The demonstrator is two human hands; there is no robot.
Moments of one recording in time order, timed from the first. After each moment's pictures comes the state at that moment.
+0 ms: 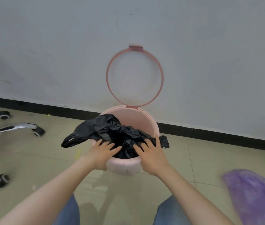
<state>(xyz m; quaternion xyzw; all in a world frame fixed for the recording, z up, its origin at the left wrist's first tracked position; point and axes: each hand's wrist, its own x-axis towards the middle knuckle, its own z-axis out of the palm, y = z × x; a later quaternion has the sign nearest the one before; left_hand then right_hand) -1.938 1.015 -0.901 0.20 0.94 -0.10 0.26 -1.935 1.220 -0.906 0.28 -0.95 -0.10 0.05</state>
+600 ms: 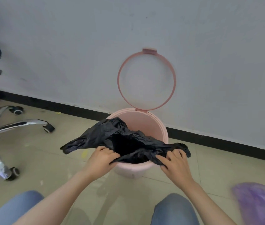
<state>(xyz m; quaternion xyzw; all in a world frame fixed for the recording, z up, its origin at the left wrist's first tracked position) -1.919 0.992 -0.923 0.22 0.97 0.08 -0.08 -1.943 1.274 -0.937 0.27 -0.93 0.05 0.24</state>
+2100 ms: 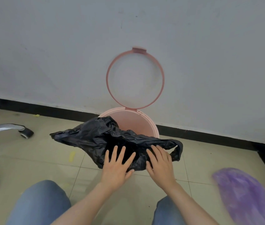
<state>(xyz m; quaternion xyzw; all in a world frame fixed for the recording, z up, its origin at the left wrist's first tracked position) -1.903 1.049 -0.953 0.15 0.99 0.04 0.05 -1.917 1.234 -0.941 0.14 -0.98 0.06 0.14</state>
